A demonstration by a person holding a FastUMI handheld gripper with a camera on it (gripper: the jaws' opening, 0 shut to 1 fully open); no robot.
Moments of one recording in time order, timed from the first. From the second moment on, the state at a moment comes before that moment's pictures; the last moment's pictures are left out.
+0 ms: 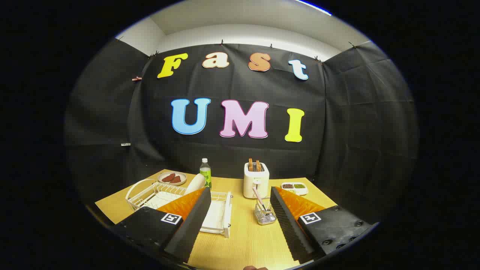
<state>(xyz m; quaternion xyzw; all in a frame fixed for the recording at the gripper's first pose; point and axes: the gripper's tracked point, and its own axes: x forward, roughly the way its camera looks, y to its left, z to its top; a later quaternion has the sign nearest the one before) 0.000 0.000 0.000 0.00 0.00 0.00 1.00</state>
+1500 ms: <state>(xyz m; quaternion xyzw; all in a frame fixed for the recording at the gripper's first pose) 0.067 0.028 -0.012 0.03 0.09 0.05 0.99</state>
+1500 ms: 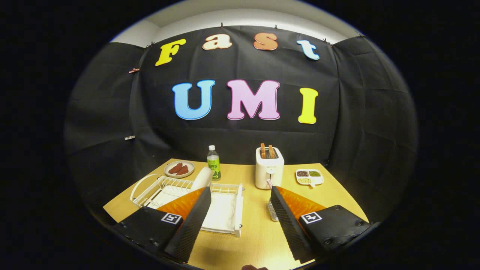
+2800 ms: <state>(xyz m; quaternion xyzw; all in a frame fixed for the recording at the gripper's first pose) 0.217 0.137 -0.114 0.05 0.36 0.07 0.93</state>
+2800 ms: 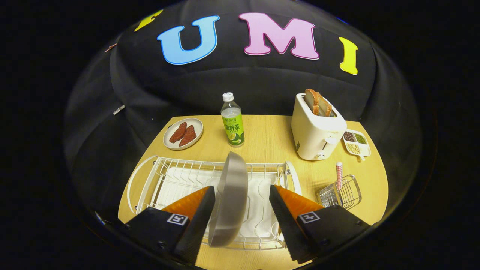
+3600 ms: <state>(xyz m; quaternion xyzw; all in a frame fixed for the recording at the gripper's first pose) 0.227 0.158 -0.095 -0.02 0.36 0.03 0.93</state>
